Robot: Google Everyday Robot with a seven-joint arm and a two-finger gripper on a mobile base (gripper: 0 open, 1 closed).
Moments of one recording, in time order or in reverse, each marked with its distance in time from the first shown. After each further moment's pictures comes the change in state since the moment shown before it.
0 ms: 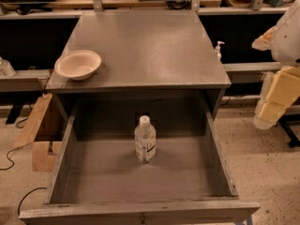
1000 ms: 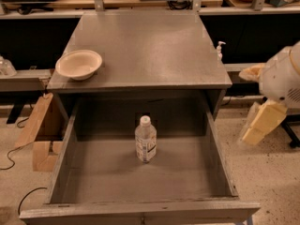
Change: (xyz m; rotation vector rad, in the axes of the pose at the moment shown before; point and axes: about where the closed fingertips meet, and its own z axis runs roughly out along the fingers) arm 0.007 0.013 0.070 -0.060 -0.179 0.029
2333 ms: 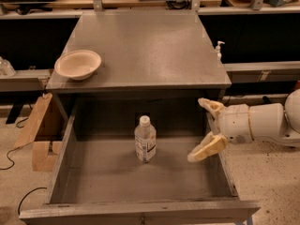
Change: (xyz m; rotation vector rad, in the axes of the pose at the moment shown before) arm -0.031 0.006 0.149 -0.024 -0.644 0.047
